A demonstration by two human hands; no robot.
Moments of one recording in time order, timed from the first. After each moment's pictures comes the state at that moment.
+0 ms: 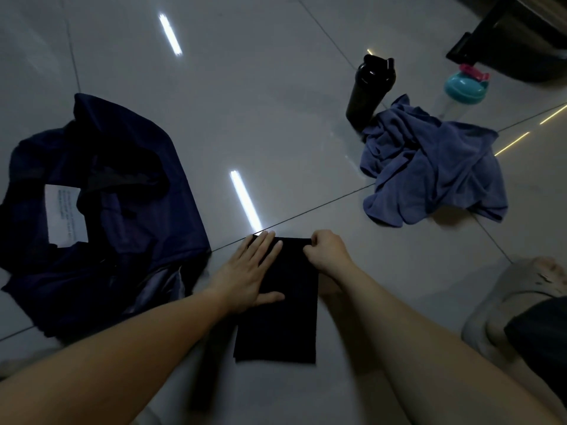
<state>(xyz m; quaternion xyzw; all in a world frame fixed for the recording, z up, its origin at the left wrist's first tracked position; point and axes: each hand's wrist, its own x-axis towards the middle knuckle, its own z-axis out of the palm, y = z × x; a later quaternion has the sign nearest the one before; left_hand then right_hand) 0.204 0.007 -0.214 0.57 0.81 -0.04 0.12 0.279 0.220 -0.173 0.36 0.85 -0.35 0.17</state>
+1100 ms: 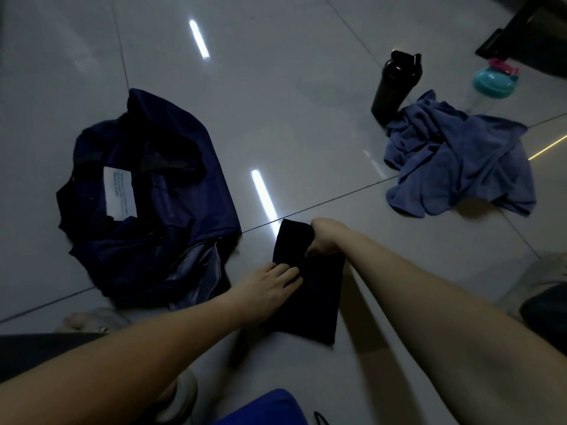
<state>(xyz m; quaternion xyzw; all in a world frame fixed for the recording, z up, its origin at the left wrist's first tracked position) 0.254 -0.035 -0.169 0.67 0.73 -0.09 0.12 0.244 0.192 -0.163 0.18 0.91 -0.18 0.34</state>
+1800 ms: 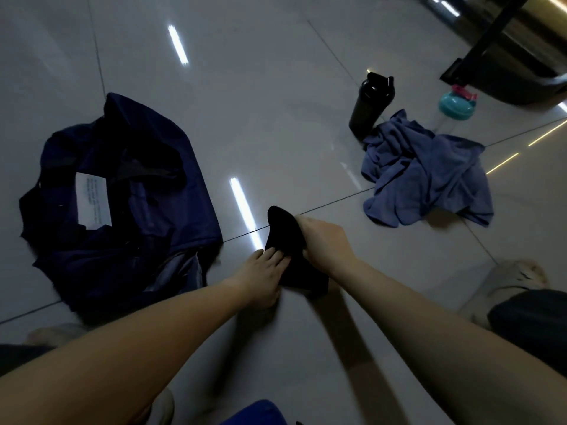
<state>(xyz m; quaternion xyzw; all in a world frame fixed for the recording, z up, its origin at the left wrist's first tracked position) 0.238 0.016 -0.160 0.55 0.79 -0.12 0.21 0.286 0.189 -0.121 0.10 0.99 -0.08 0.08</state>
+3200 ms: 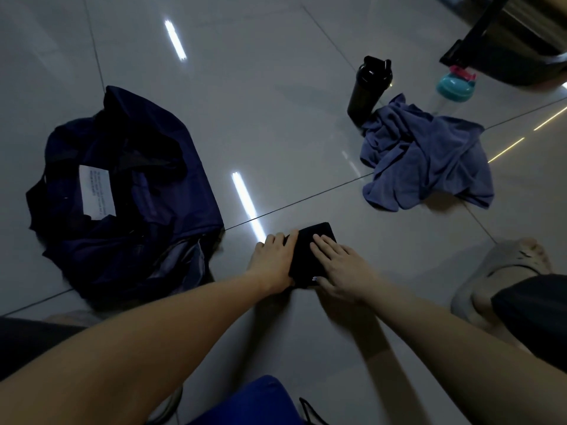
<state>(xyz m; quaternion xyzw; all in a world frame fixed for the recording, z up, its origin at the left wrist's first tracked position) 0.260 0.041 -0.169 0.41 0.88 0.00 0.24 0.379 0.208 -0.169 0.01 0.97 -0.07 0.23</state>
